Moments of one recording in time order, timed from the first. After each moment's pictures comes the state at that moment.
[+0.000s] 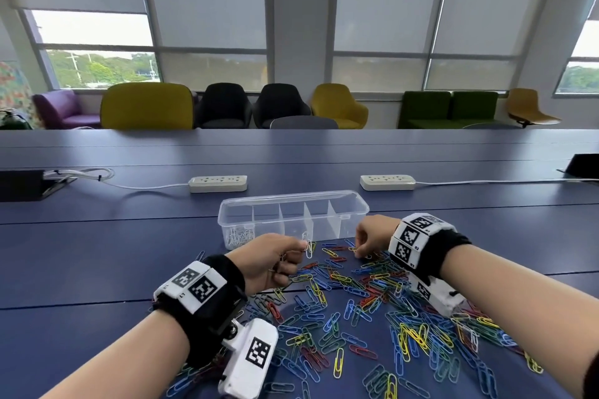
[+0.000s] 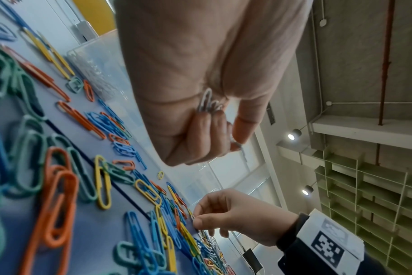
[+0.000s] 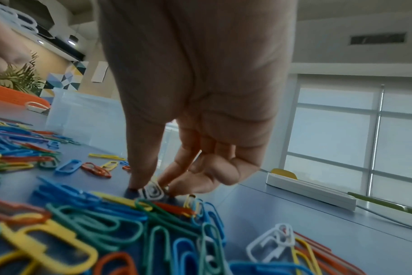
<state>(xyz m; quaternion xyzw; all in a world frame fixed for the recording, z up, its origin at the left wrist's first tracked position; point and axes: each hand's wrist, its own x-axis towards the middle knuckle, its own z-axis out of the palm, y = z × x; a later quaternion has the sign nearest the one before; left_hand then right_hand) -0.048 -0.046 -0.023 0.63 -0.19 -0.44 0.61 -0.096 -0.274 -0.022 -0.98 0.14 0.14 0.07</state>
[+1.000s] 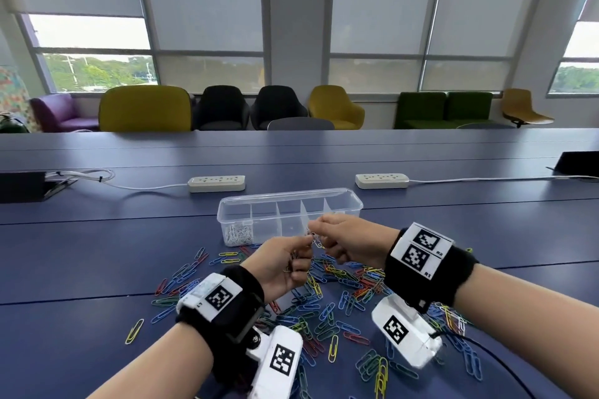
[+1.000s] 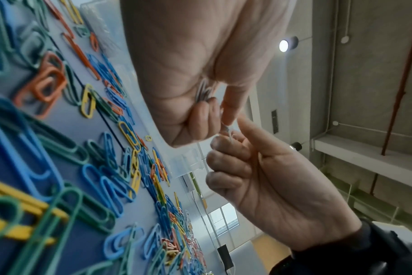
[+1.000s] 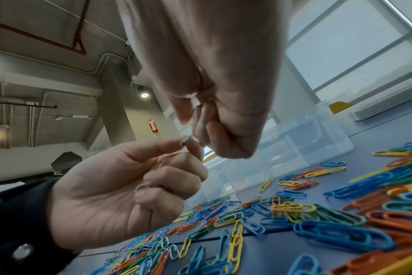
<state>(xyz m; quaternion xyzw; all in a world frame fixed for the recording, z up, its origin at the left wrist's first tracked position) -0.076 -0.058 -0.028 0.53 -0.11 -0.46 0.70 -0.138 -0.184 0.005 -0.80 0.13 0.04 0.58</state>
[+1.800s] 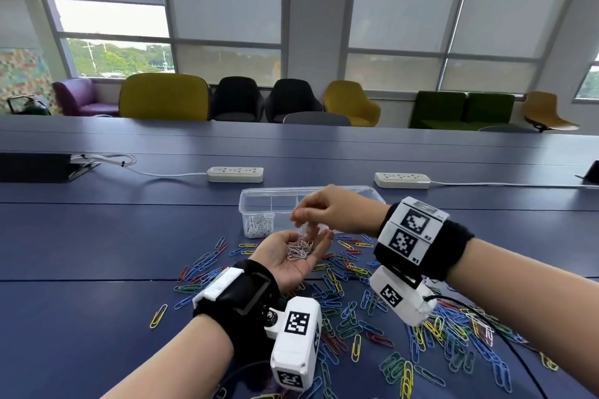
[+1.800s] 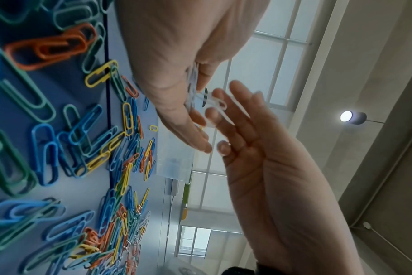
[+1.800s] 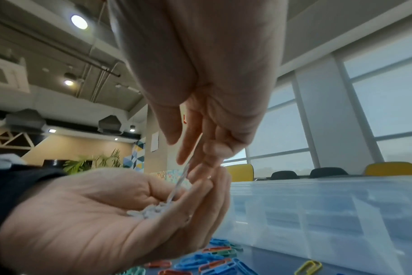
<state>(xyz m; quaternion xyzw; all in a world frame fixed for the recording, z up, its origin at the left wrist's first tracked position) -0.051 -0.045 -0.038 0.20 0.08 -0.51 0.83 -0.099 -0.160 0.036 -0.96 -0.04 0.01 0.29</state>
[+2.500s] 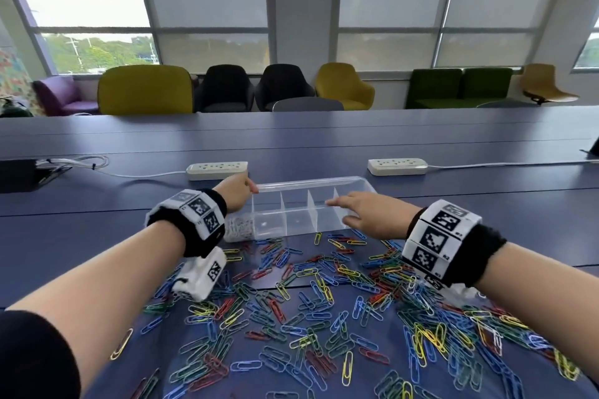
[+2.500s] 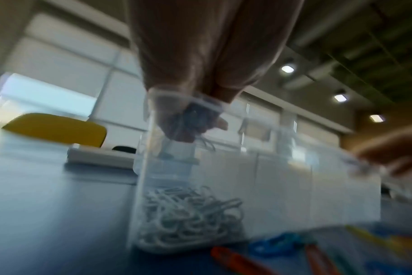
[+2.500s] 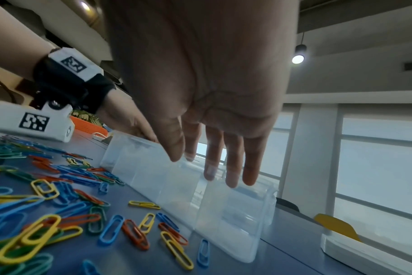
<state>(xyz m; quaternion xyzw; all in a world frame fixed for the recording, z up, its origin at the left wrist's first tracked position) 0.065 -0.061 -0.003 0.86 -0.20 -0.18 0.43 -0.100 -0.243 0.000 -0.99 0.06 0.07 0.07</state>
